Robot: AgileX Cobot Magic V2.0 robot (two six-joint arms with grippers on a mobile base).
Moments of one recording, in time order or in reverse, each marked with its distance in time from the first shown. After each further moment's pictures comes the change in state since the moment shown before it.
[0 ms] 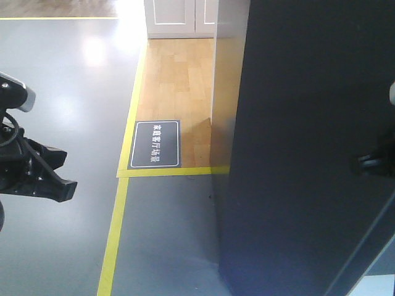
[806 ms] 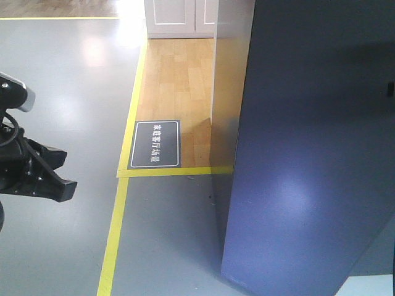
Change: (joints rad) left arm 0.000 0.000 0.000 0.000 0.000 0.000; right arm -0.369 0.339 -0.300 0.261 -0.110 -0.215
